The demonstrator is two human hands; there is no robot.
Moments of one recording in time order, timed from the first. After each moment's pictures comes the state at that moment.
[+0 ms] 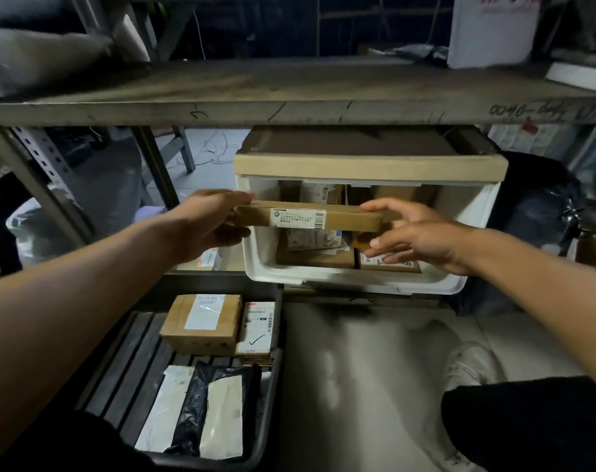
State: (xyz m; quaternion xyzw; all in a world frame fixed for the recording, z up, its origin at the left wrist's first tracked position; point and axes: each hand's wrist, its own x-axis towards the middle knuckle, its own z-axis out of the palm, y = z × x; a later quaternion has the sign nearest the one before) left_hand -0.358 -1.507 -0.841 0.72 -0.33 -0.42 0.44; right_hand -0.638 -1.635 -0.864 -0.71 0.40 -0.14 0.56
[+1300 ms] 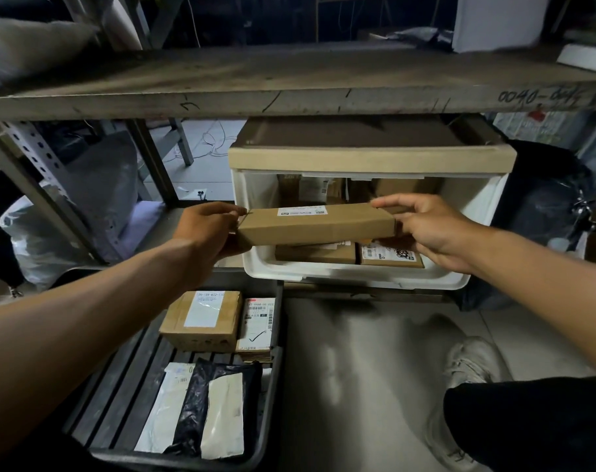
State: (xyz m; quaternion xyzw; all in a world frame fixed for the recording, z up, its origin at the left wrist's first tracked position) left_hand -0.374 -1.506 -0.866 0.72 -0.25 -0.35 0.55; right_hand -0.629 -1.649 -0.879 -0.61 0.45 -0.27 0.60
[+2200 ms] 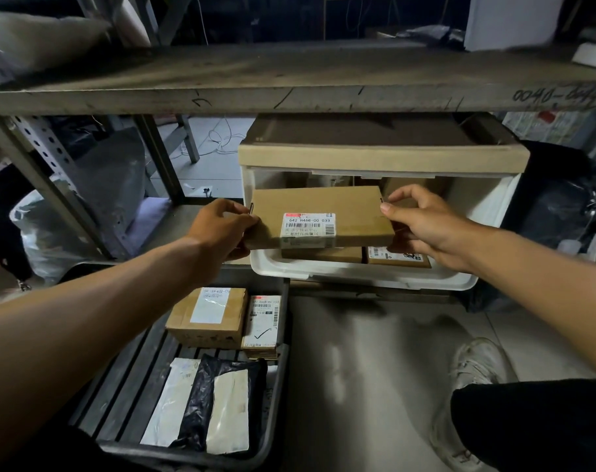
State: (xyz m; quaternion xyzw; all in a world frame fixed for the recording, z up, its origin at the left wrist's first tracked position) left_hand -0.369 -1.506 -0.873 0.74 -0.29 -0.35 0.49; right_hand -0.618 -1.647 -0.882 -0.61 0.47 -0.26 0.58
